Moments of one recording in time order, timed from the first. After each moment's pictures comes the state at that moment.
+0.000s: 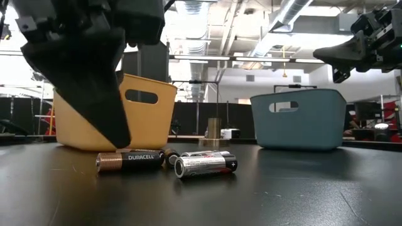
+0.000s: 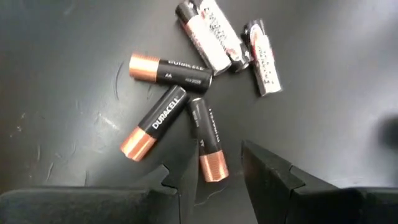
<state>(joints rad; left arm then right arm) -0.59 1.91 1.23 -0.40 -0.34 -0.93 -0.14 0.00 0.02 0.07 -0.05 0.13</state>
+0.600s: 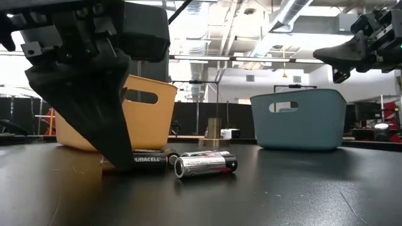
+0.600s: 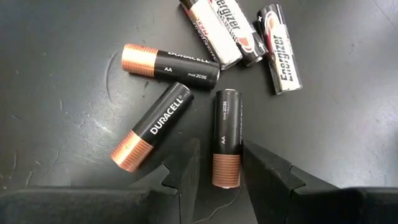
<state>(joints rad) -0.57 1.98 1.23 -0.37 -0.32 -0.94 -0.14 0.00 0.02 0.06 -0.05 0.13</state>
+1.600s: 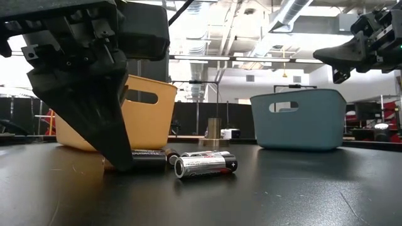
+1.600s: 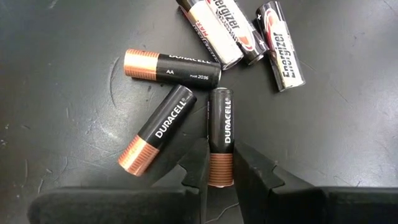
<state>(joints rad) -0.57 1.98 1.23 -0.37 -0.32 -0.88 -0.14 0.00 0.02 0.06 -0.05 0.13</state>
